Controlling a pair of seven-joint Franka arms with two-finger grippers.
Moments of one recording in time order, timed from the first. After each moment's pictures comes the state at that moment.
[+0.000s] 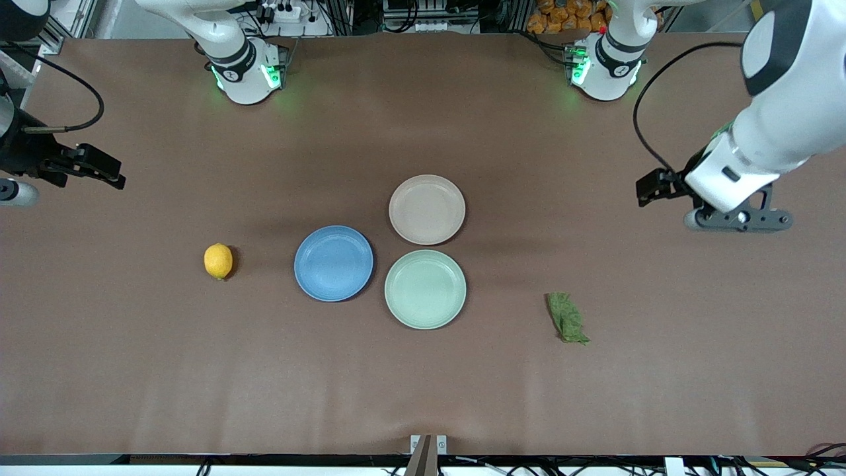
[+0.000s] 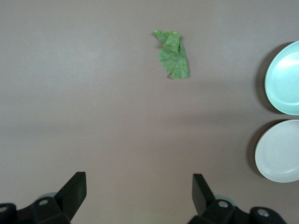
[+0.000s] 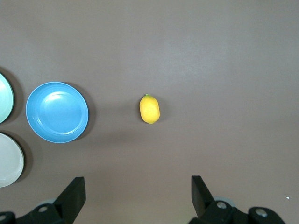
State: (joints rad) left arm -0.03 0.15 -0.19 -1.60 -0.01 1.67 -0.20; right arm 0.09 0.04 -0.07 -1.51 0.00 1.52 0.07
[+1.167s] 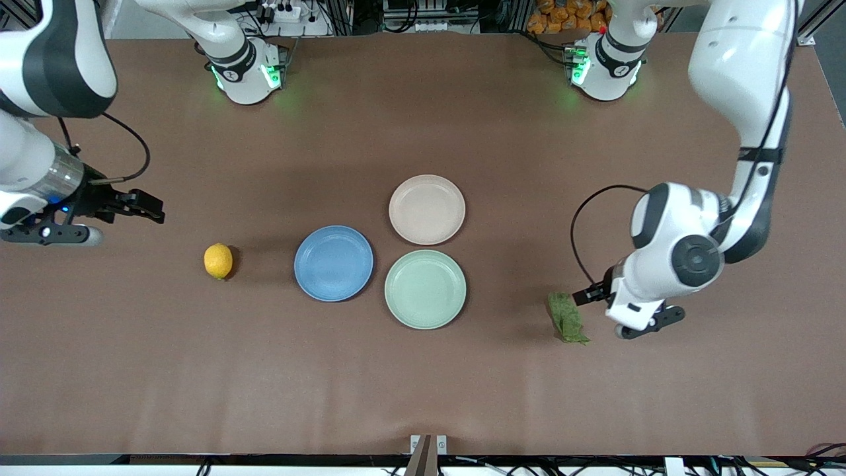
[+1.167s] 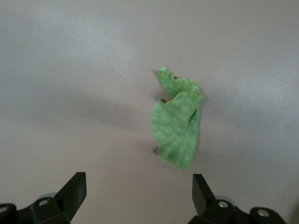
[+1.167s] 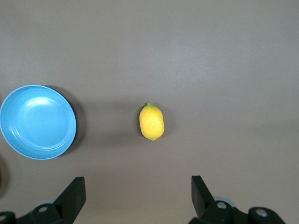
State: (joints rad) left arm -0.10 0.65 -0.19 -1.50 0.12 2.08 -0.66; right arm 0.09 0.07 -0.07 -1.81 0.02 1.83 0.03
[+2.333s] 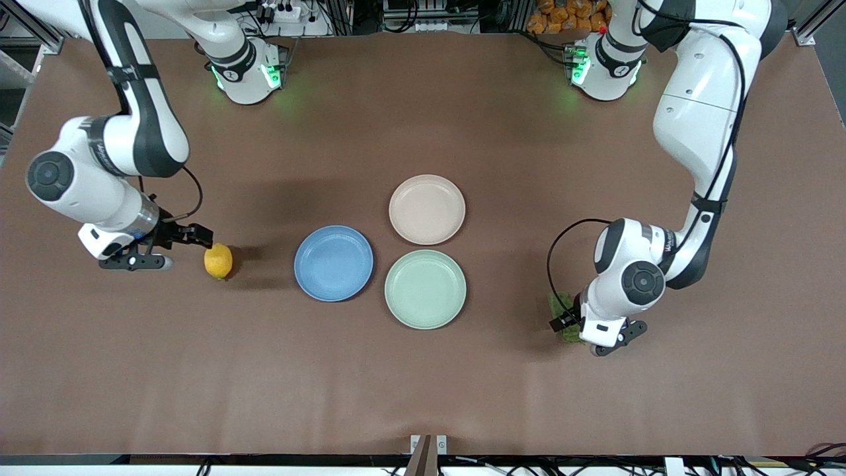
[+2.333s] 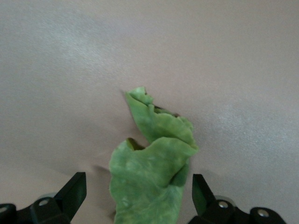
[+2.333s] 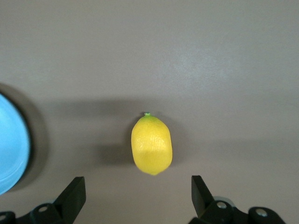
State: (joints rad) left arm -0.16 0.84 -0.14 -1.47 0.13 2.31 -0.81; right arm 0.08 0.21 -0.08 -2.13 0.05 2.33 -0.01
